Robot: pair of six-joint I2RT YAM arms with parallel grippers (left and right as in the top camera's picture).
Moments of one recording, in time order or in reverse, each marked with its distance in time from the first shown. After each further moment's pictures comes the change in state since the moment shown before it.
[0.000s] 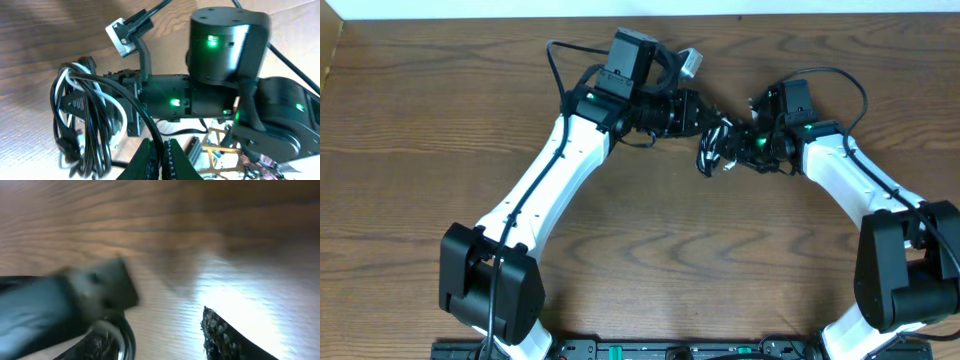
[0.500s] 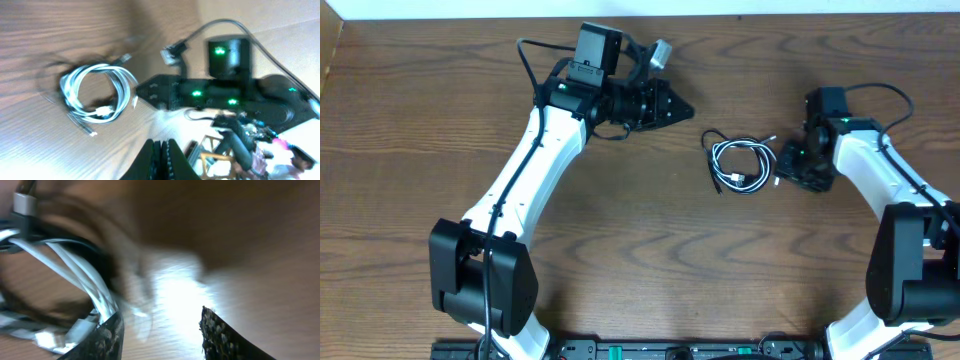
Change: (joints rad) left arm 0.110 0.011 -0.002 -0.062 0.034 0.044; right arm -0.163 0.006 0.012 -0.284 0.313 -0.045
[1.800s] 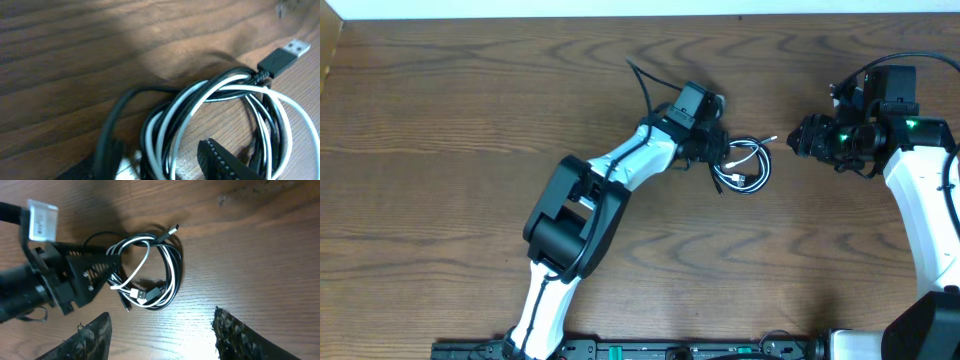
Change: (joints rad) left arm -0.280 0.417 -0.004 0.306 -0.571 0.100; right arm -0.099 -0.271 0.099 -0.096 -0.231 -0.255
